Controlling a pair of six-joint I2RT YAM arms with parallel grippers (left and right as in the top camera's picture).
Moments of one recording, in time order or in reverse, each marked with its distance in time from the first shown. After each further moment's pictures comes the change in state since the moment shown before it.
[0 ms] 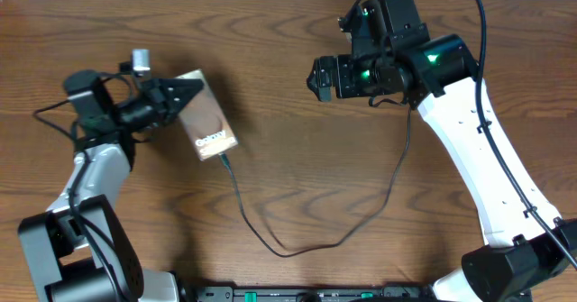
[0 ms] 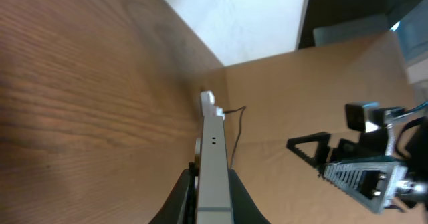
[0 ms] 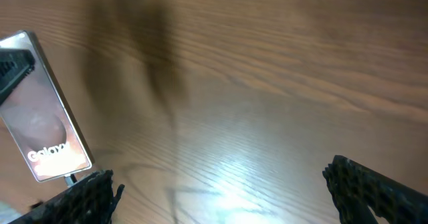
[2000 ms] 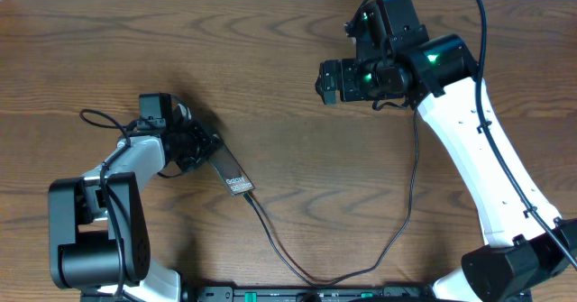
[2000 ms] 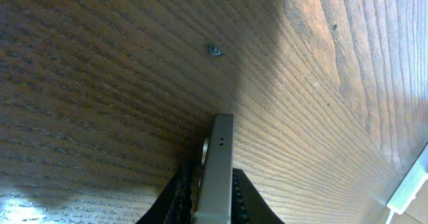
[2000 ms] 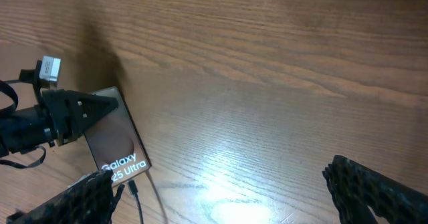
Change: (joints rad) left arm -0.201 0.110 -0.015 -0.618 -0.747 0.185; right arm 0.000 0.000 0.000 -0.041 0.063 0.013
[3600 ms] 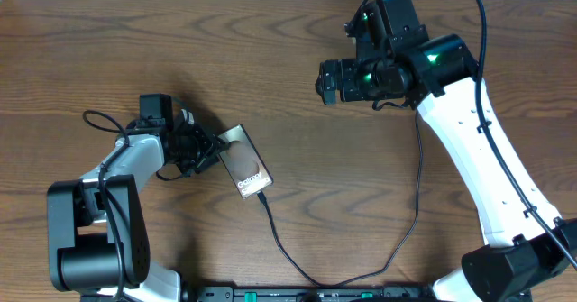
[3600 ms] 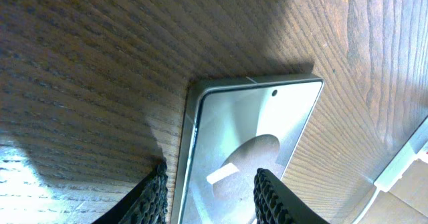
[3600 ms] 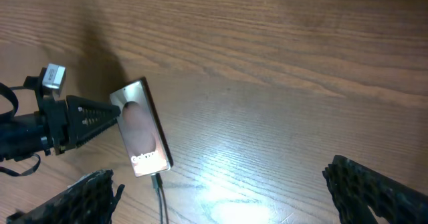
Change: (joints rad) left arm 0.000 -0.009 0.016 -0.114 0.050 0.000; right arm 0.000 0.000 0.000 0.000 0.000 0.000
